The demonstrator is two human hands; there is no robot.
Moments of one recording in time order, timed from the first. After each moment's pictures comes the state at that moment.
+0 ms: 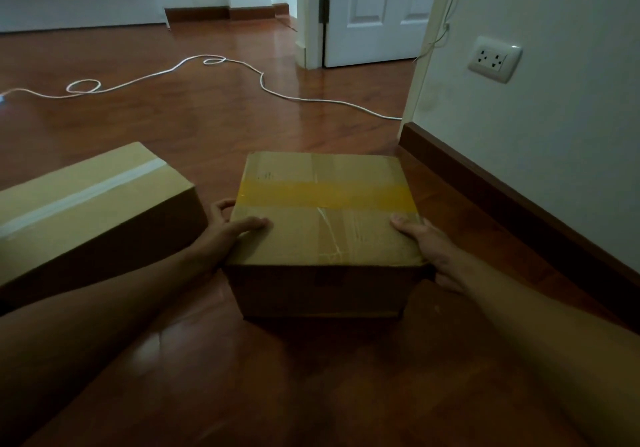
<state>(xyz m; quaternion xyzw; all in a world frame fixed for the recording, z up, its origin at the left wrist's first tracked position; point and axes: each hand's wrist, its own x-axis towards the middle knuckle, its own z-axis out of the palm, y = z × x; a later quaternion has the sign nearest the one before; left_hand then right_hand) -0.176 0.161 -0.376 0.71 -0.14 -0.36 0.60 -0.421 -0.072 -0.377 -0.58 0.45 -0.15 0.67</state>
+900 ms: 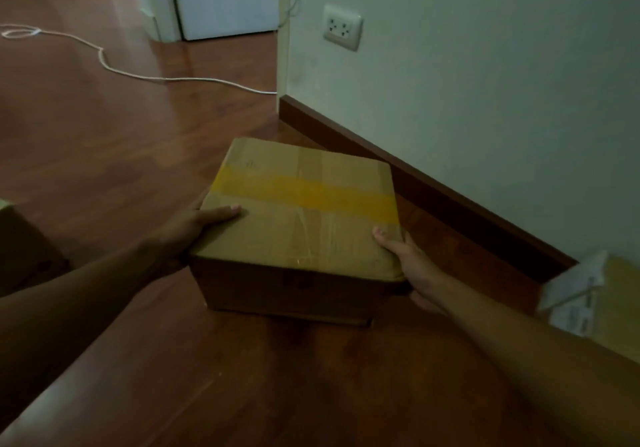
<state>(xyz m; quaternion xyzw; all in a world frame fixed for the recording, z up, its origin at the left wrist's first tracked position) -0.237 0.057 -0.406 0.59 -0.28 -0.55 0.52 -0.582 -0.042 -0.379 -0.50 0.53 -0.24 0.64</state>
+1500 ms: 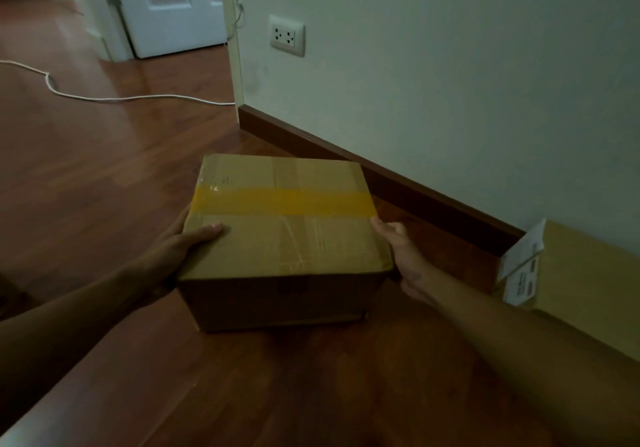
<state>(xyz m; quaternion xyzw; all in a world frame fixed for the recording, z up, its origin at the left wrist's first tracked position) -0.297 0.068 -0.380 0.57 -0.34 -0.54 0.52 -0.634 -0.042 -0.375 -0.49 0.54 -0.29 0.62</state>
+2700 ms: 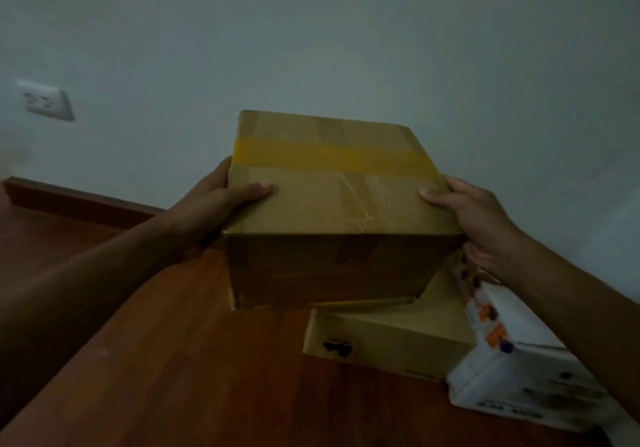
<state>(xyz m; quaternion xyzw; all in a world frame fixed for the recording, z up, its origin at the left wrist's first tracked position) -0.635 -0.029 -0.191 0.38 -0.59 -0.57 0.44 -0.960 0.031 -0.156 -0.44 0.63 -0.54 0.34</state>
